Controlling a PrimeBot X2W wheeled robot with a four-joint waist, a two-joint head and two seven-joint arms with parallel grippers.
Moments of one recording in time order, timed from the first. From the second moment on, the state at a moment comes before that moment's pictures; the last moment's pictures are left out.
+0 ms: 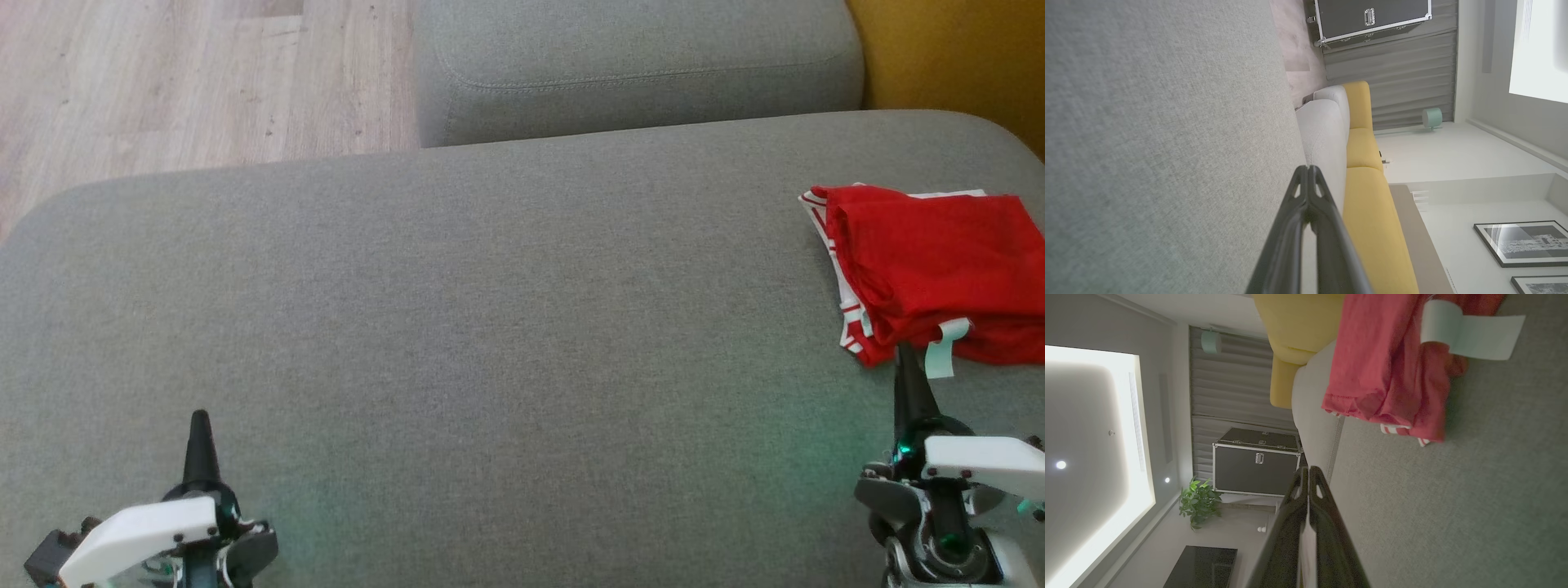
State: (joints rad) left arm -0.04 0.04 0.06 0.28 -1.45 -0.12 0.06; right arm -0.07 -0.05 -0.08 0.30 1.44 0.13 0.05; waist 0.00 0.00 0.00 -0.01
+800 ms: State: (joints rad) left arm -0.06 0.04 0.07 0.28 -1.60 -0.12 0.11; right arm -0.07 -0.05 -0.12 0.28 1.61 0.13 0.09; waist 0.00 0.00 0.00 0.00
